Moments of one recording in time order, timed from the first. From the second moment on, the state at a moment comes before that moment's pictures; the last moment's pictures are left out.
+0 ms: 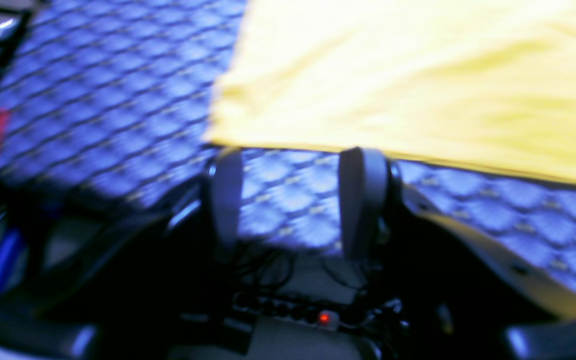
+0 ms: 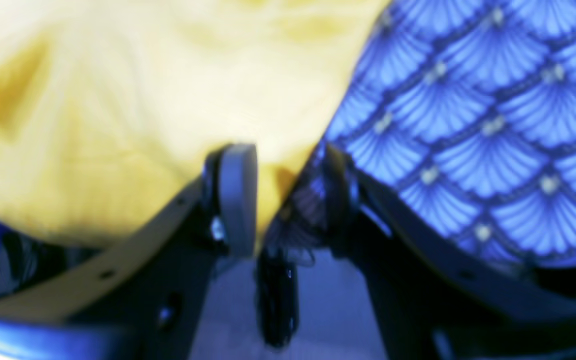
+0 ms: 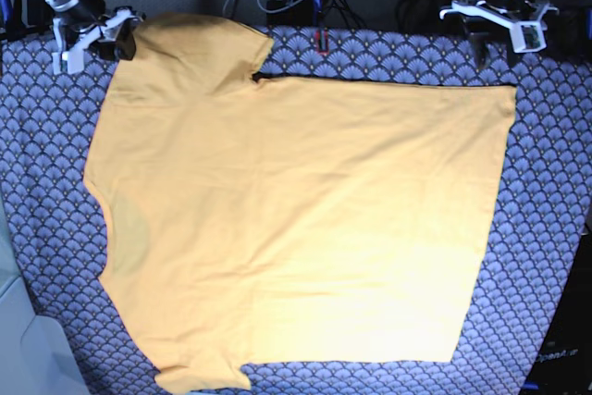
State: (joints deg) left arm 46.1 -2.8 -23.3 110.7 -12.5 -9.9 6.8; right arm -29.7 1.7 38.6 95.6 25.6 39.8 -39.4
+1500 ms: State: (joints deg) left arm 42.7 -2.7 -31.2 110.7 -12.5 -10.3 14.1; right arm -29.9 2.1 31.9 99.3 27.8 39.5 -53.1
